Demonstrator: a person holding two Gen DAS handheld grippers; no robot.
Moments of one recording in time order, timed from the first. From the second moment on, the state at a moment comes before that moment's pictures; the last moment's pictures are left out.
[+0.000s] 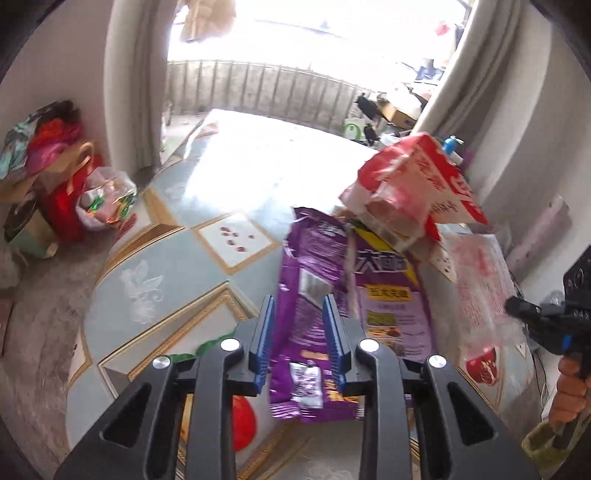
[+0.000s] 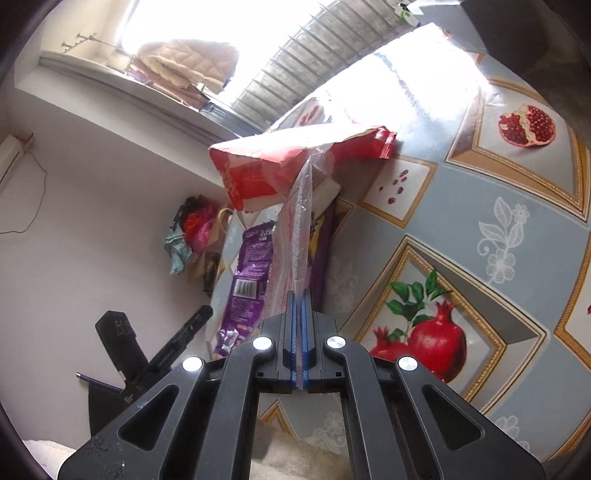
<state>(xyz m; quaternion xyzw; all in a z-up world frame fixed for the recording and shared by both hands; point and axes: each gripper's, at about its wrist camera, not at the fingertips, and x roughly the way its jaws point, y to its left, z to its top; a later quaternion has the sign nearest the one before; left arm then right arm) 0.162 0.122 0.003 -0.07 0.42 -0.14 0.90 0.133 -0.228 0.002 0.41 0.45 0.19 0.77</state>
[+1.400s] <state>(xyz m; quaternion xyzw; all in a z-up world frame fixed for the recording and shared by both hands) 0.190 0.118 -0.043 -0.20 0.48 -0.22 0.82 0.136 -0.177 -0.040 0.35 0.54 0.19 0.74</state>
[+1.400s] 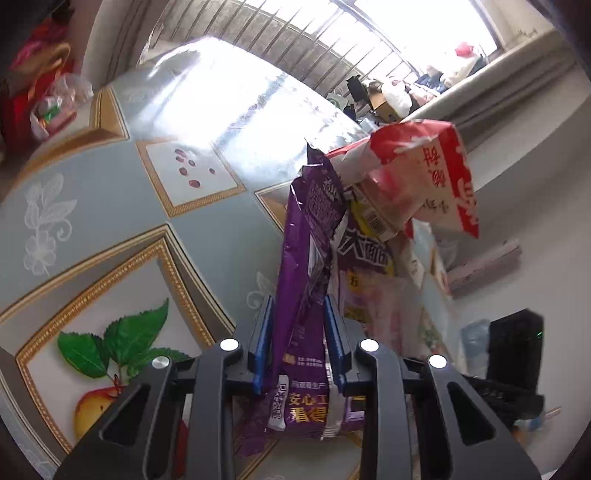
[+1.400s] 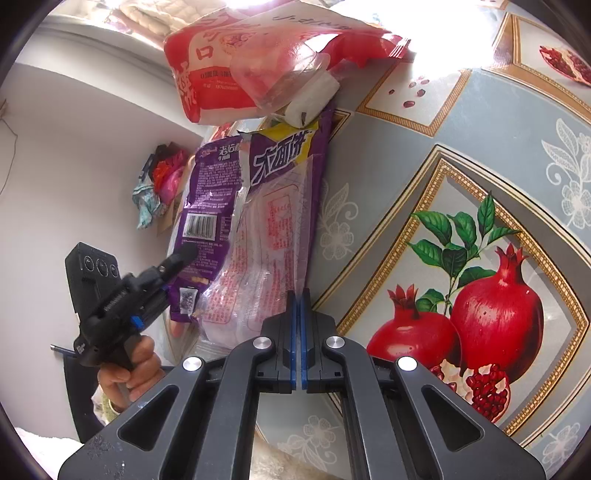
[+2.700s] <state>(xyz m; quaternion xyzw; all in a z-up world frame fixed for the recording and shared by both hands) 0.089 -0.101 0.013 0.15 0.38 -0.36 0.84 -0.011 -0.349 -0.023 0.45 0.45 -0.03 0.77</state>
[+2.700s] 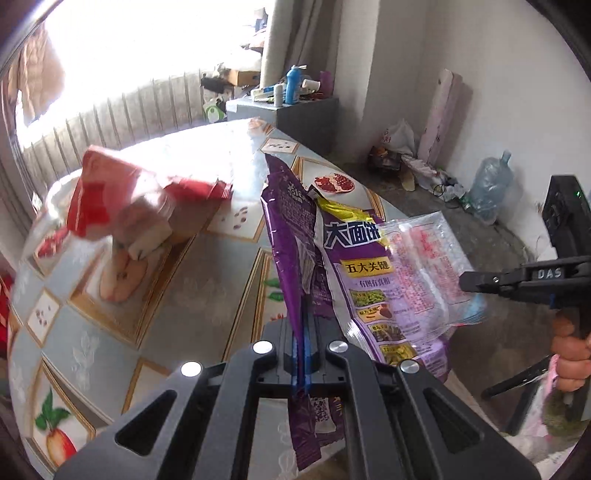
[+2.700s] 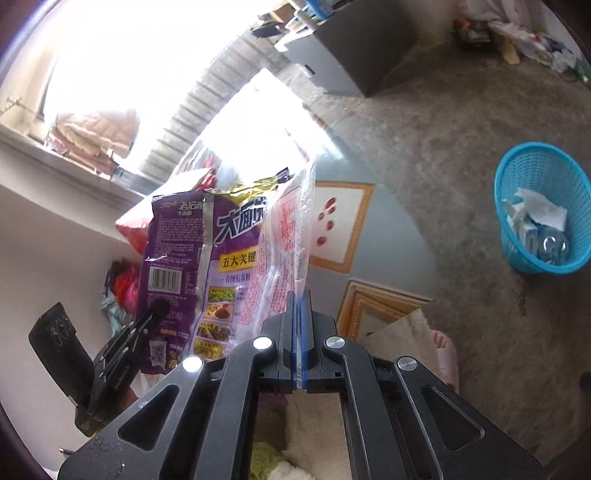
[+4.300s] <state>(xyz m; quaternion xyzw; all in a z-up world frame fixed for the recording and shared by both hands) 0.067 -0.211 0.067 0.14 0.31 -0.46 0.82 -0.094 -0.449 0.012 0.47 0.33 -0.18 0.80</state>
